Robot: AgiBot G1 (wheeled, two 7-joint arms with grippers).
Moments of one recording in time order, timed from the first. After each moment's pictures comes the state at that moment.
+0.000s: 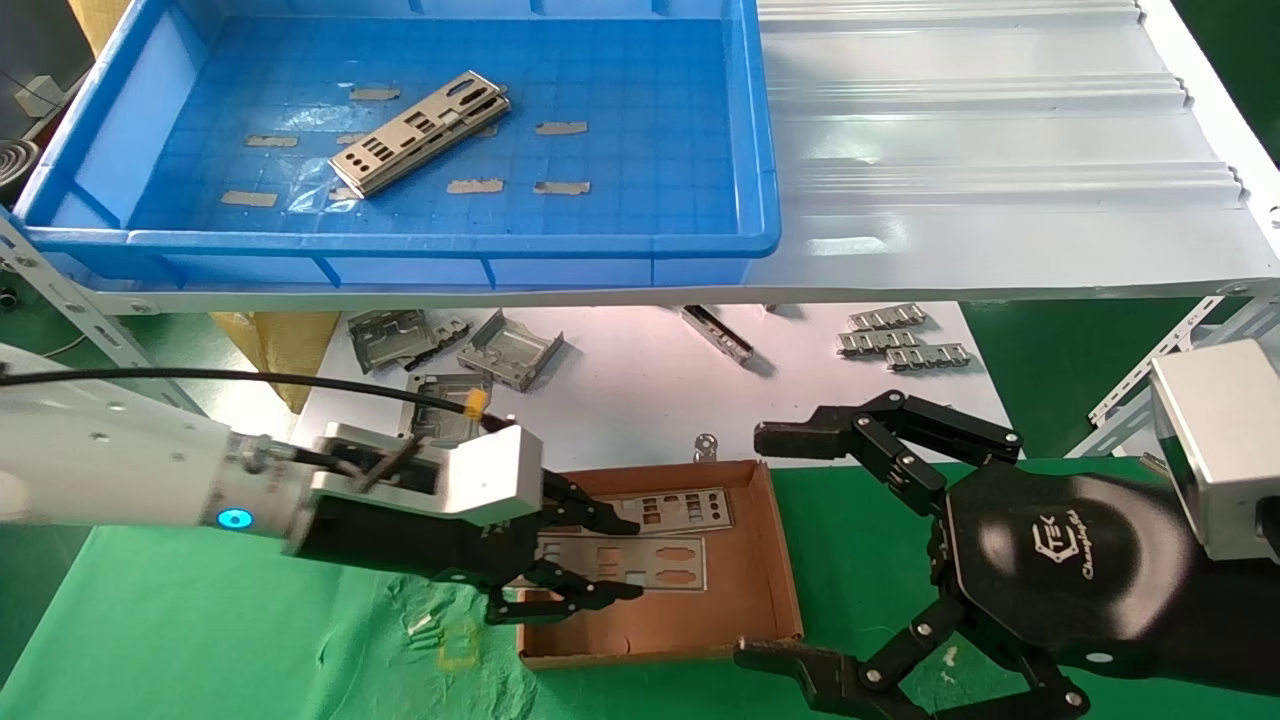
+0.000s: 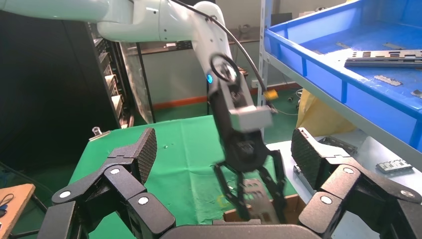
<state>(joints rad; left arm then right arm) -1.61 1.01 1.06 -0.76 1.04 1.32 0.11 1.10 -0.58 -0.36 1.27 -0.67 -1.46 0.14</state>
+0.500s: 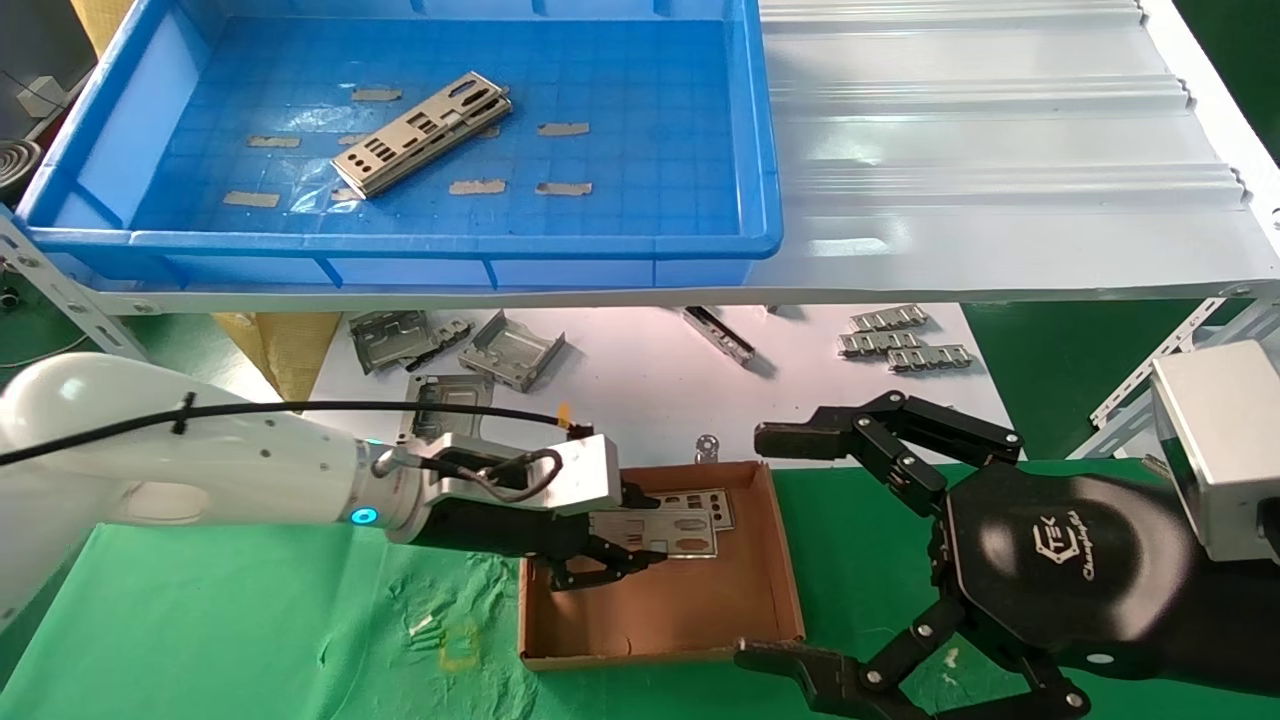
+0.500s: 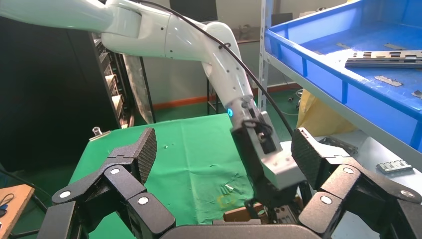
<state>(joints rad) -1.57 1.16 1.10 -0.68 1.17 1.08 0.11 1.10 -0.58 -0.36 1.27 -0.67 -1.46 0.14</state>
